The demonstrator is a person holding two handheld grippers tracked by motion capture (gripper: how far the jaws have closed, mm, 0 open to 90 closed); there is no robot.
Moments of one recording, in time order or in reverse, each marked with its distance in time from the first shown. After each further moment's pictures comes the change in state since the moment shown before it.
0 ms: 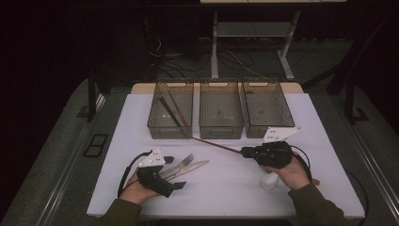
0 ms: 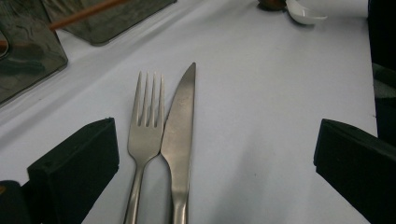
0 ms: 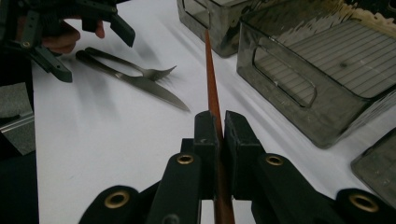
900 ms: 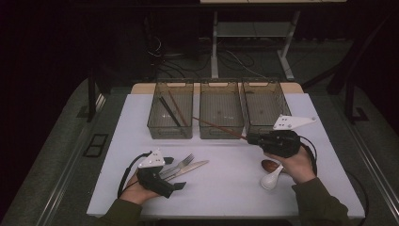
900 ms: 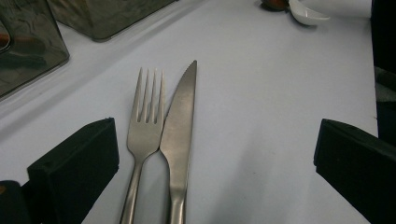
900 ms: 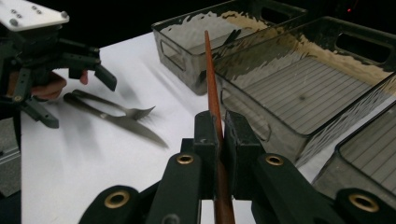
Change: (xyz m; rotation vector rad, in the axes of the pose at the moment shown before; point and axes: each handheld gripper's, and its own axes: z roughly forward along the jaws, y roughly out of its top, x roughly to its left) left arm -0.002 -0.001 0.000 -0.004 0.011 -0.017; right arm -0.016 0.018 -0.020 -0.116 -0.050 0.038
